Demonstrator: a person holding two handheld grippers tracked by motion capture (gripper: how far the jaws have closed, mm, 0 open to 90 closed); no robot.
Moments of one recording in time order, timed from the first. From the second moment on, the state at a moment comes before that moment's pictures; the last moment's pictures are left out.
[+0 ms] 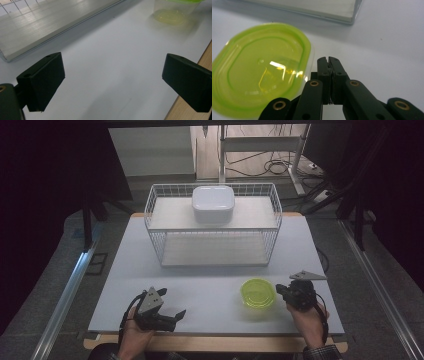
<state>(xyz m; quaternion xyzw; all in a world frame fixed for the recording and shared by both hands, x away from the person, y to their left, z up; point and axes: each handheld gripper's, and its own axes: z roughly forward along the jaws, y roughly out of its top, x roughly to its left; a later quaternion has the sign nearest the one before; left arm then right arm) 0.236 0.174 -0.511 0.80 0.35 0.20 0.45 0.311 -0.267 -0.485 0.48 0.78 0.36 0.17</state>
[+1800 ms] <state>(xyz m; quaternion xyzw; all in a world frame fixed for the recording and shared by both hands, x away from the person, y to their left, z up) 0.237 0.170 -0.515 0.81 0.35 0.19 0.44 0.339 -0.156 -0.517 0.38 0.84 0.38 0.06</state>
